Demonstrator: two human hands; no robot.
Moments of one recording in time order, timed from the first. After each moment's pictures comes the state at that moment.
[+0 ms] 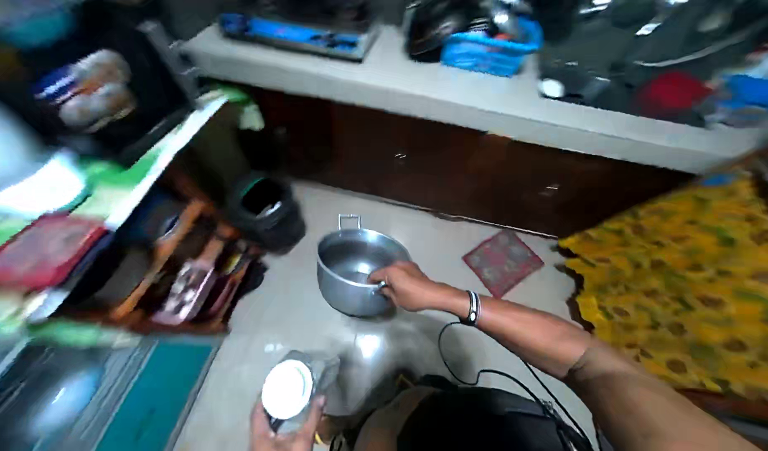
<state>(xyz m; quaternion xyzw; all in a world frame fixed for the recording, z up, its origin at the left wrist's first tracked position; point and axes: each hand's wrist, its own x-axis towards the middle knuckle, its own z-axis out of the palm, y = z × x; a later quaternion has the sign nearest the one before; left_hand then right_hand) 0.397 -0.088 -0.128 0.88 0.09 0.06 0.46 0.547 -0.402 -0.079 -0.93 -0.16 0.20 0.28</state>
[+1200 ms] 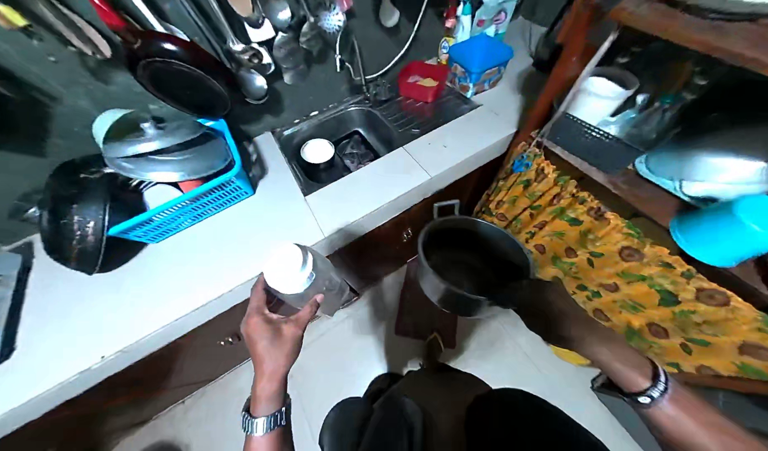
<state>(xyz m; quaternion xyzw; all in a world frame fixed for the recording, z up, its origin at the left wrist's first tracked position) 0.832 -0.967 -0.038 0.79 -0.39 -0.05 0.47 0.429 -1.164 -0.043 -0.94 0.30 -0.04 0.17</state>
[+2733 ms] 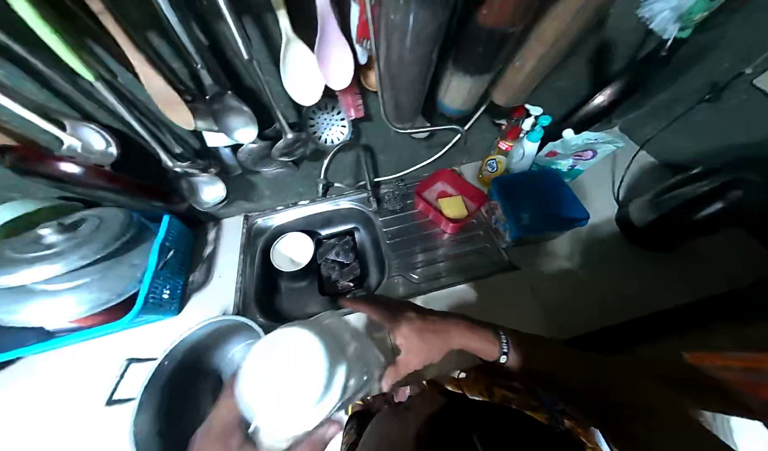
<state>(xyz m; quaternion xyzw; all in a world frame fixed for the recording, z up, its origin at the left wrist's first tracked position) 0.809 -1.415 0.066 0.75 -0.39 -0.06 0.53 0.735 -1.686 -0.014 -0.86 -0.12 0.00 0.50</state>
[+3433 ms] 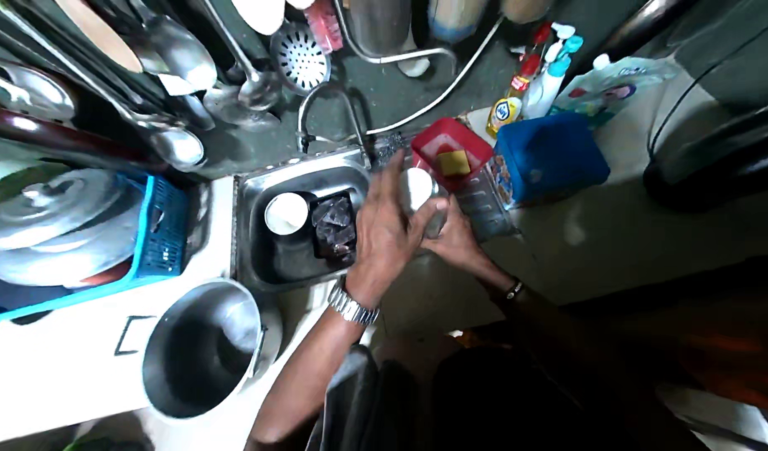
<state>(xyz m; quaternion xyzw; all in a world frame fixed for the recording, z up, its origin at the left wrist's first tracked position) 0.810 -1.653 0.022 0.79 -0.49 -0.04 0.38 0.700 -1.787 -0.104 -0.81 0.32 -0.20 0.45</state>
